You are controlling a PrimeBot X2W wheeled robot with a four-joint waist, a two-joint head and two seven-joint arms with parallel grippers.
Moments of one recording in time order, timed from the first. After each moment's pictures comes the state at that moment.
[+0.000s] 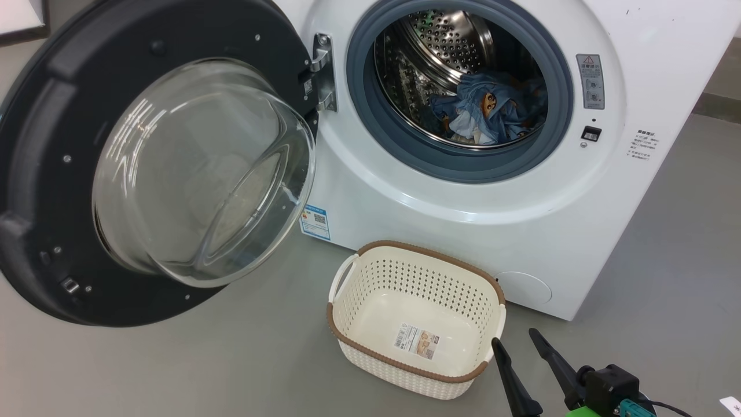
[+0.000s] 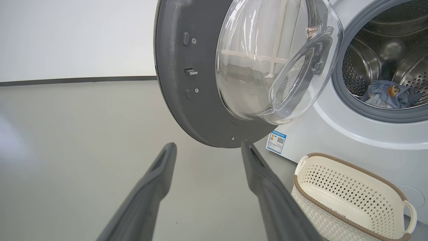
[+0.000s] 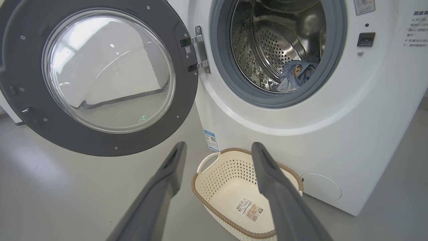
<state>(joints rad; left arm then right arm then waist) 0.36 0.05 0.05 -0.04 -0.25 0.16 -0.25 0.01 -0.05 0.14 0.24 0.24 0.13 -0.26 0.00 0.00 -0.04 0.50</state>
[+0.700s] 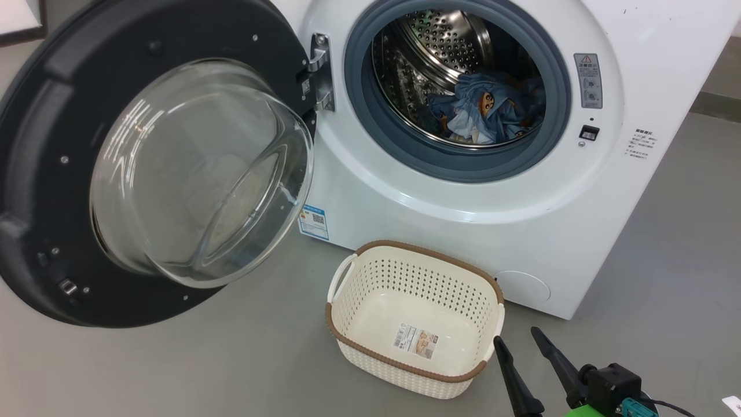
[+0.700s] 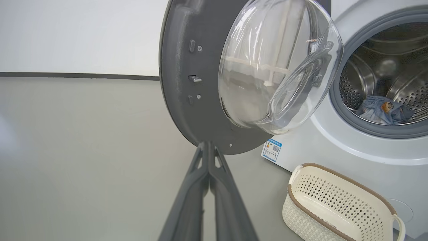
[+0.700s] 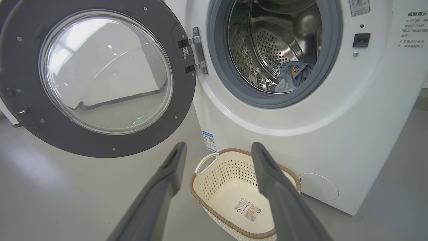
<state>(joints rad) 0.36 0.05 0.07 -0.06 -0.31 0.14 -0.25 0.01 -0.05 0.14 0.25 0.24 0.13 -0.26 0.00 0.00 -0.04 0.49</state>
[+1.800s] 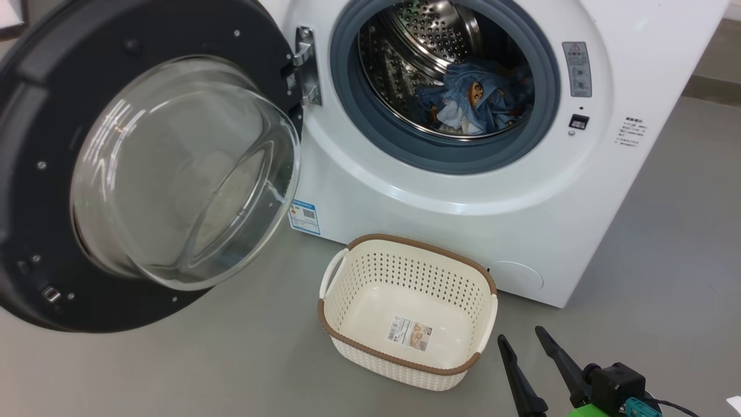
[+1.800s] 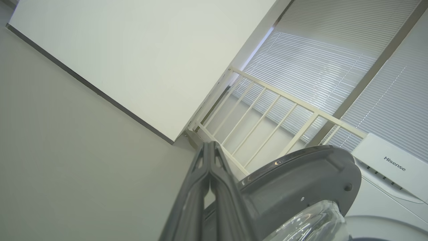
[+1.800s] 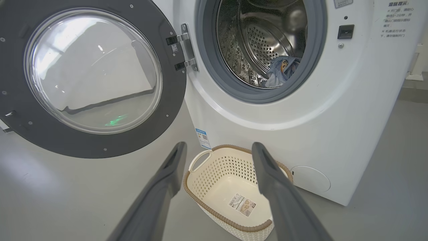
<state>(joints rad) -0.19 0.22 0.51 0.25 -0.82 -0.12 -0.16 0.01 -0.05 0.13 0.25 0.24 0.13 -0.26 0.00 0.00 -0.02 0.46</state>
